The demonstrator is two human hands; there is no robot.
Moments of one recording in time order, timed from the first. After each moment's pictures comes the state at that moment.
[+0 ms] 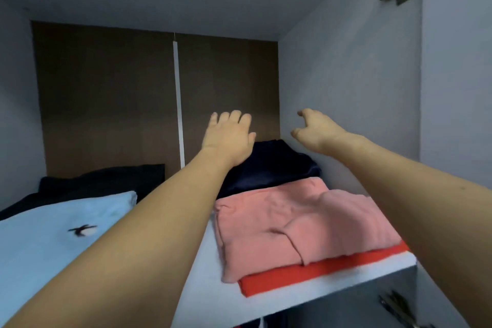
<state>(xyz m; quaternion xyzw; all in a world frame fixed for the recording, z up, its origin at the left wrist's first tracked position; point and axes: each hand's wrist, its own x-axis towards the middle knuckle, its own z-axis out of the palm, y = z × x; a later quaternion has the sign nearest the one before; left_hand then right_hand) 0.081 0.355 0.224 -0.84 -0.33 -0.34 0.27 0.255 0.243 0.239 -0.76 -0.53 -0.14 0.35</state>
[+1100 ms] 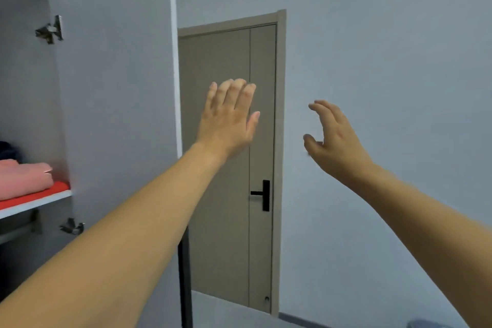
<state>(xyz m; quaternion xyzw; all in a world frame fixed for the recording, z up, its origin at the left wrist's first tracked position) 0.136 -0.325 0.210 -0.83 0.13 -0.54 0.04 0.143 -0.551 0.177 -0.83 -0.23 -0.45 0.23</state>
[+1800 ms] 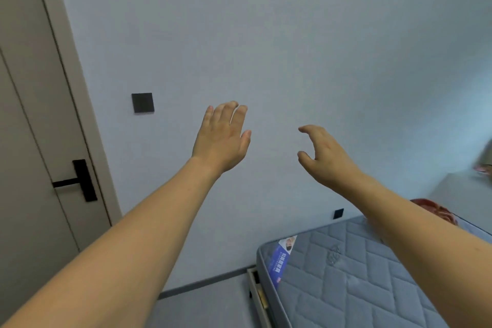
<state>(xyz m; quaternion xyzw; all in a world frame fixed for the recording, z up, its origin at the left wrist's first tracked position) 0.404 -0.761 0.054 -0.84 0.38 -0.37 -0.09 0.268 -0.958 0.029 -0.93 0.09 -0.32 0.17</state>
